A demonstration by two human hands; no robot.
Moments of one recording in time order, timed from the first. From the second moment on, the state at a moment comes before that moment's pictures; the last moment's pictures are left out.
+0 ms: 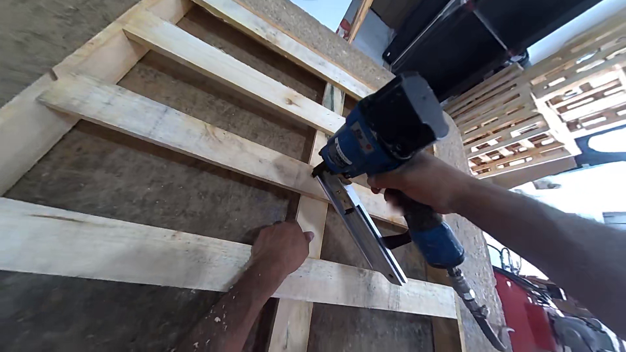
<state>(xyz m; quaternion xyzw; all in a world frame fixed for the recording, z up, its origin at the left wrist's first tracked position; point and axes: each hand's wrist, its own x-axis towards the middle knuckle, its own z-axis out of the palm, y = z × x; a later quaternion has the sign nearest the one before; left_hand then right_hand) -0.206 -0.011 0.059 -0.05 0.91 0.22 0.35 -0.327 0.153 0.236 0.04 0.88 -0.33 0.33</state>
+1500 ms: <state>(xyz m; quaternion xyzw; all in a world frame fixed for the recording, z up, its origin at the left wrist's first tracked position) -0.197 -0.026 0.058 -0.02 0.91 0.29 0.31 -0.234 0.184 0.260 -0.03 0.89 -0.30 0.33</state>
